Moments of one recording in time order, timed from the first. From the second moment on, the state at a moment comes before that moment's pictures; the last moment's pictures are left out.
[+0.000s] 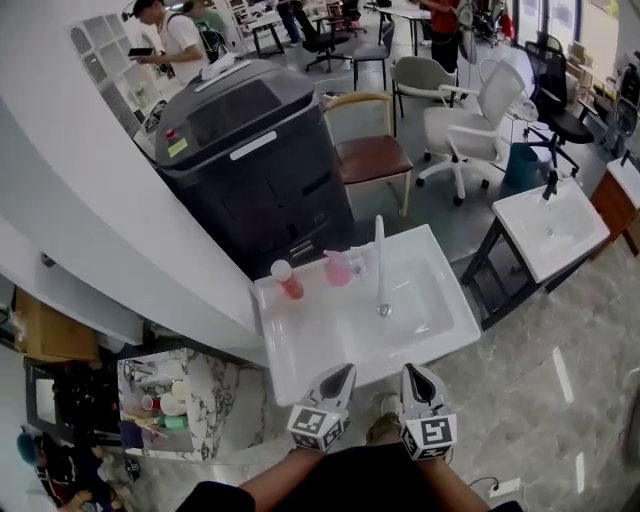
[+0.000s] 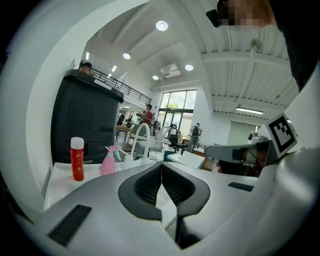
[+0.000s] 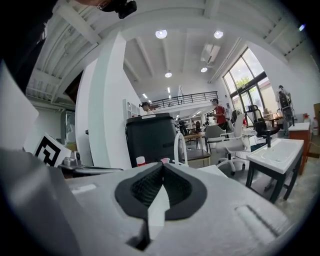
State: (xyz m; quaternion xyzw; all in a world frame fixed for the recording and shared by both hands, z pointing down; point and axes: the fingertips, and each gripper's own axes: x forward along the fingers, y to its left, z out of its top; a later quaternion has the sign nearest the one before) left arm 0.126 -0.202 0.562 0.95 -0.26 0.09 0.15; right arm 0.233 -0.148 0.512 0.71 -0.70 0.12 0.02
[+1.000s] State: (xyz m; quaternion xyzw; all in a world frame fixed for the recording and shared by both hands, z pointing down) left arm 0.195 -0.452 0.680 0.87 -0.43 0.10 0.21; right arm 0.329 -0.305 0.589 0.61 -0.77 0.18 0.07
